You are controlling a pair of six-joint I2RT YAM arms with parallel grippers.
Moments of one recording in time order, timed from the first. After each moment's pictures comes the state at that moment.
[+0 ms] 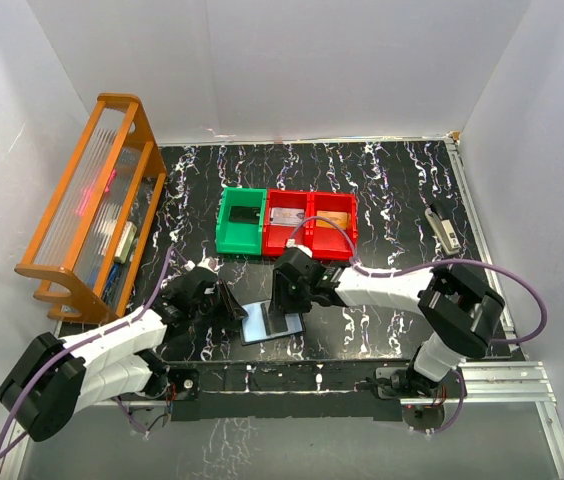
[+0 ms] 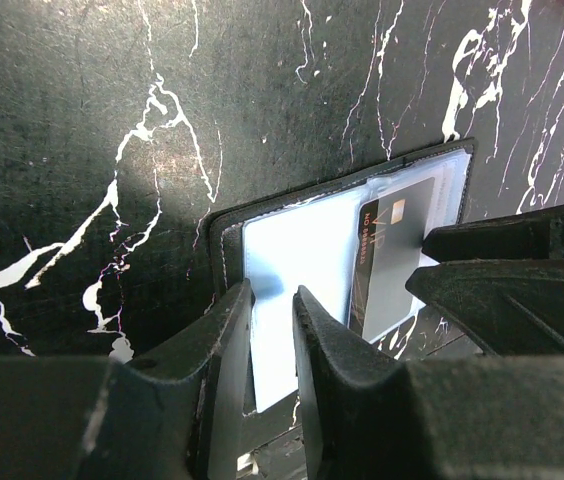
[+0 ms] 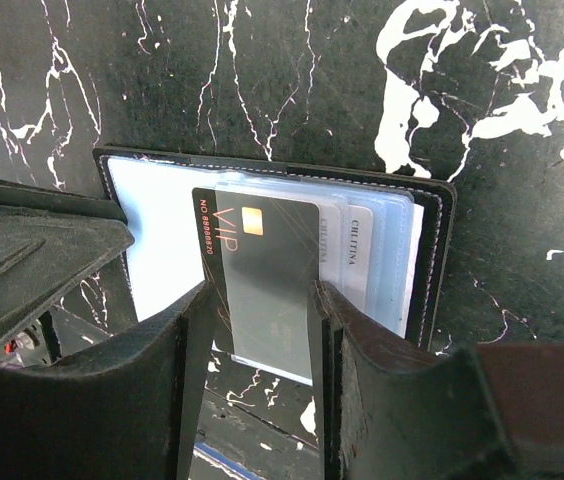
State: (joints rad) left arm -0.68 1.04 0.30 -0.12 0.11 -1.00; right arm 0.98 1.59 0.86 -0.24 -0.02 0.91
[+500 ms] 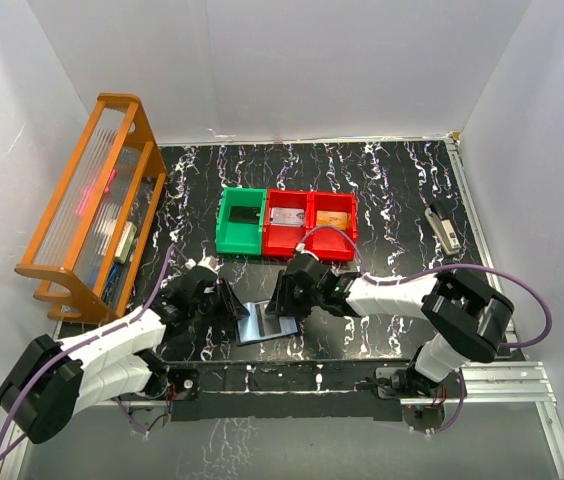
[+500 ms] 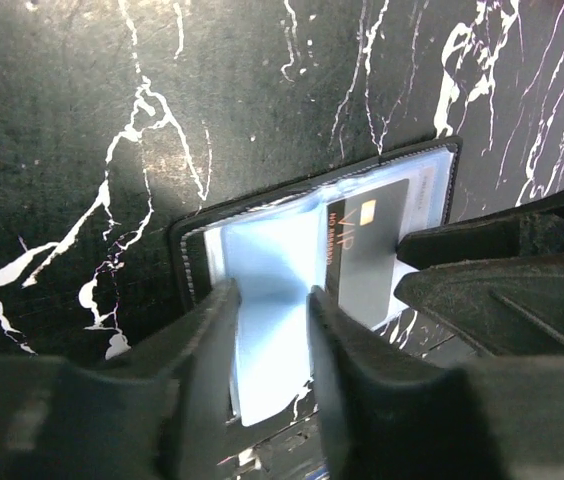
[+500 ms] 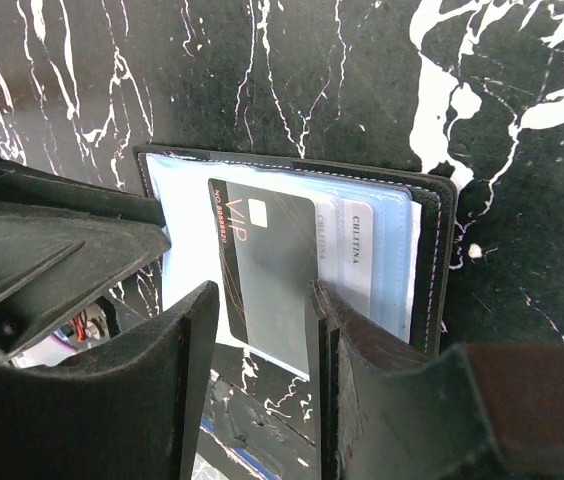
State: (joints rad) left arm -0.68 1.03 0.30 -0.13 0.11 -0.97; right arm 0.96 1.55 0.72 -0.01 -0.09 1.01
